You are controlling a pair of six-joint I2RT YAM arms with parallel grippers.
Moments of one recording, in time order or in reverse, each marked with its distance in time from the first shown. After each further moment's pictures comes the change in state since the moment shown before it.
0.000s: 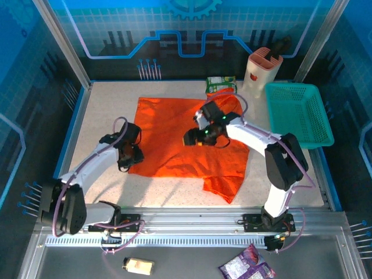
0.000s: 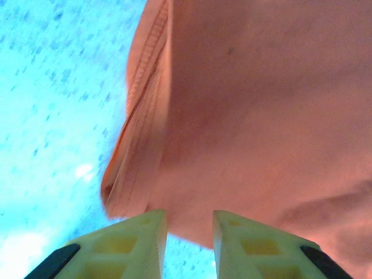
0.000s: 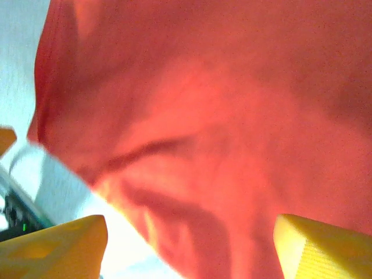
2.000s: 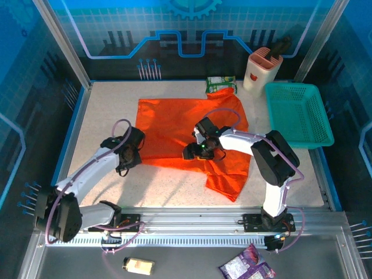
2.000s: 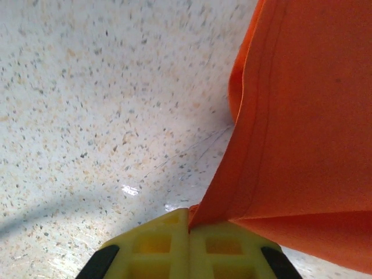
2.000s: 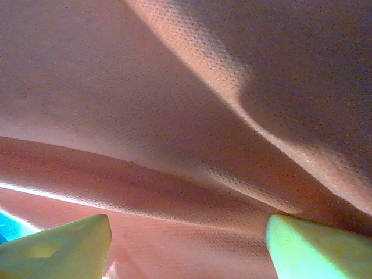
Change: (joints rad) left arm -0.051 -0.070 0.018 -0.091 -0.202 -0.015; right arm 0.028 0.096 -0.163 0.173 0.044 0.078
